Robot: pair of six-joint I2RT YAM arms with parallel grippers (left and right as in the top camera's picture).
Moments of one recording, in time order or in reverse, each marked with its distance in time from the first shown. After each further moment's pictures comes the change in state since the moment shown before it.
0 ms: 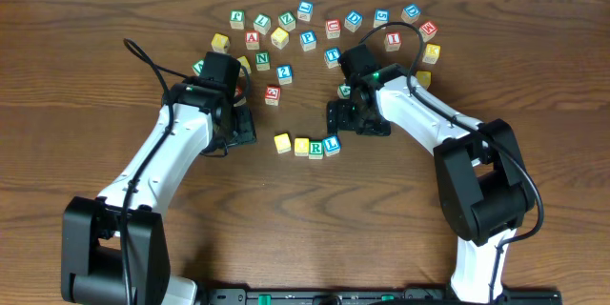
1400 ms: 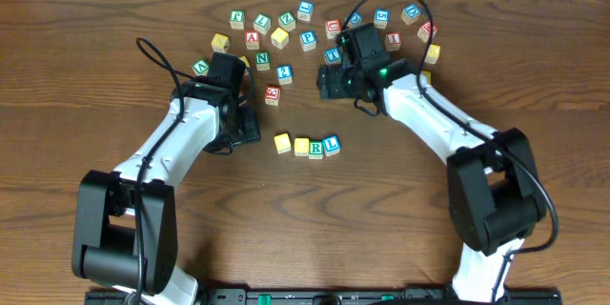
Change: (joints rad) left arm 0.000 0.096 -0.002 0.058 0.027 -0.003; right arm -0.019 -0.073 0.013 0.364 0.023 -0.120
